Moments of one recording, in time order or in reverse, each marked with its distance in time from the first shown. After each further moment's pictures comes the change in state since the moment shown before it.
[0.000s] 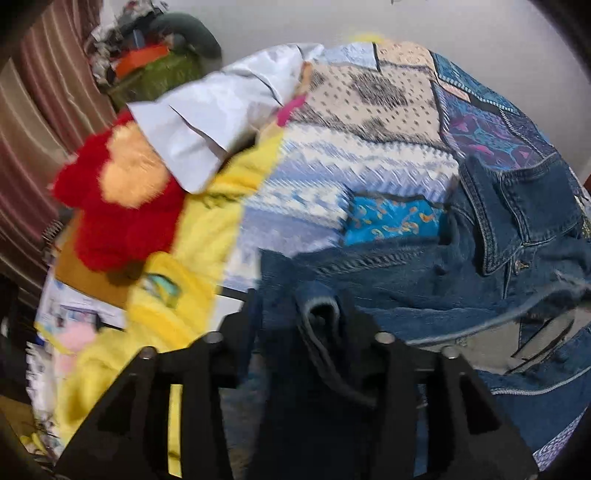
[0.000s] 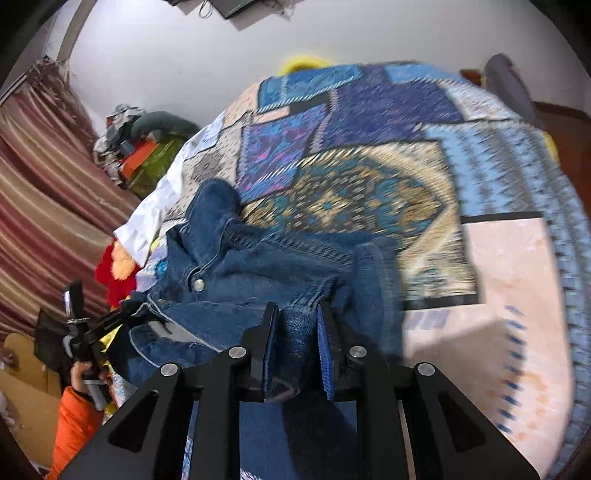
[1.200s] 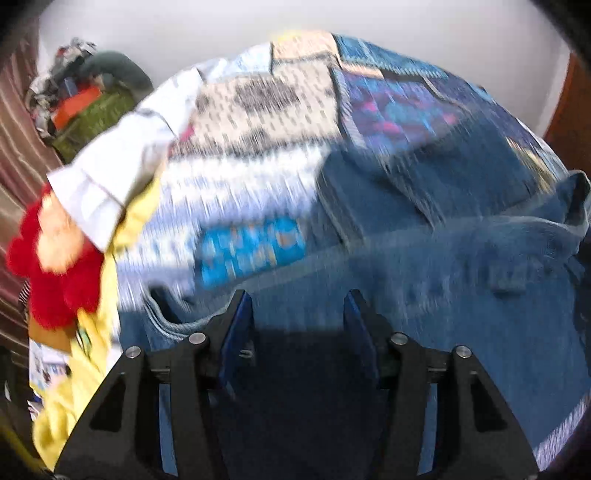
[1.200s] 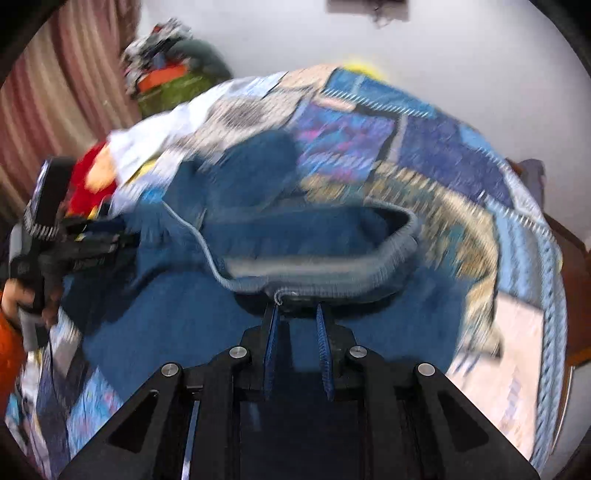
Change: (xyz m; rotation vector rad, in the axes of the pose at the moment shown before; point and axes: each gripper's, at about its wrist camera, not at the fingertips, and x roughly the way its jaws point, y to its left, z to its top) left arm 0.017 -0.109 0.026 0.189 -0.032 -0.103; right arm 0.065 0.082 0.003 -0.394 -0.007 -0.206
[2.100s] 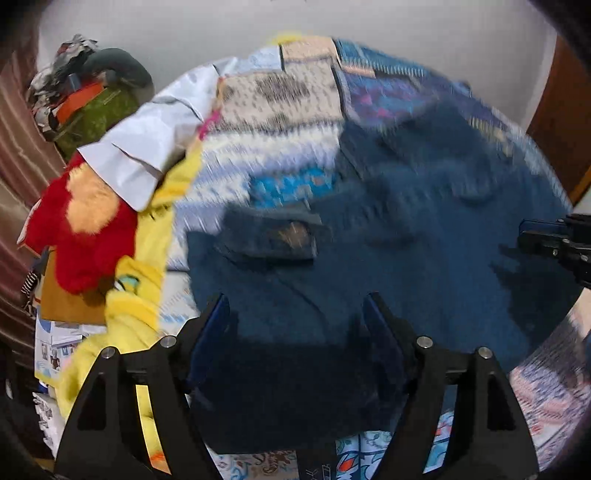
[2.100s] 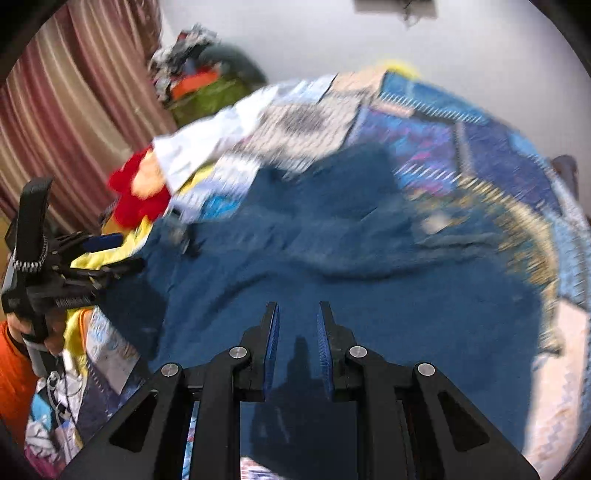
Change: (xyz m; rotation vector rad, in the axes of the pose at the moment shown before) left arm -0.054 0.039 -0.074 0.042 0.054 -0.059; right arm 0.002 0.100 -0.025 -0.038 0.109 0.253
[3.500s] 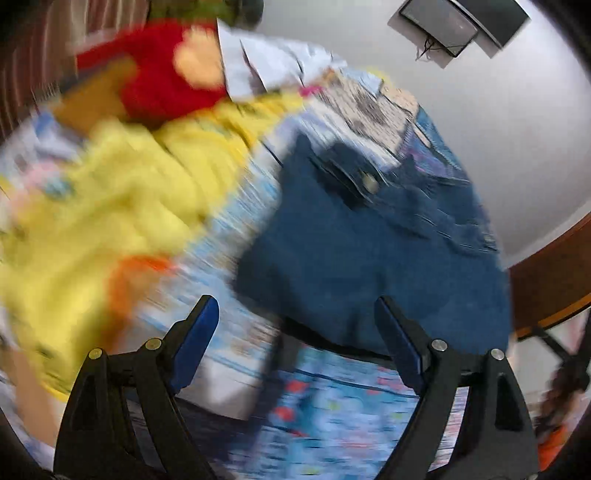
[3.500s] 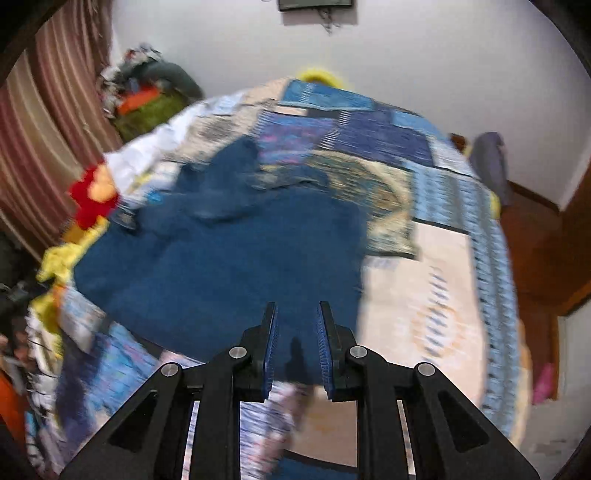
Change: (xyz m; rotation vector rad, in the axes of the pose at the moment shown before) left arm -0.050 0.073 -0.123 -0.653 -0.048 -0.294; right arm -0.129 -0.064 -0.071 0.119 -0.109 -0.182
